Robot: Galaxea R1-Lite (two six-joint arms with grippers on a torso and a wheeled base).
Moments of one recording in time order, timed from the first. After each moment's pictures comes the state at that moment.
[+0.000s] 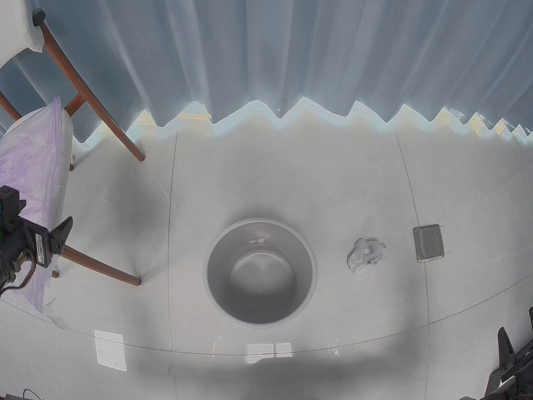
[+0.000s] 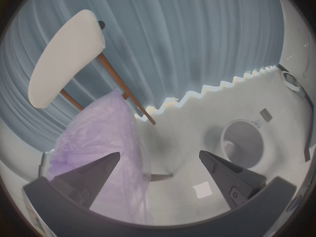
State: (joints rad) left arm -0.12 1.06 -0.57 -0.26 0.29 0.29; right arm 0.00 0.02 -0.02 0.00 0.01 0.00
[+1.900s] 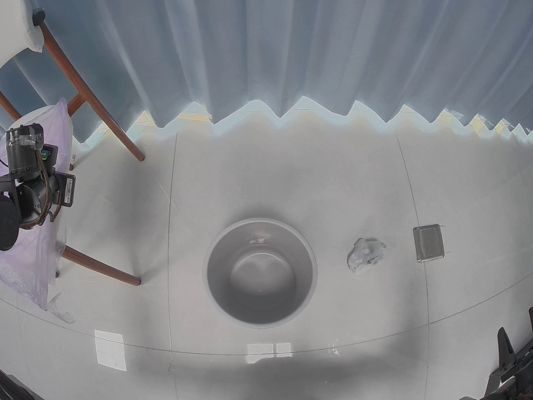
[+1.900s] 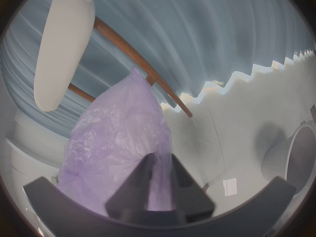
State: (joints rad) left arm 0.03 1.57 -0.90 -0.40 0.47 0.32; right arm 0.00 0.02 -0.02 0.00 0.01 0.00
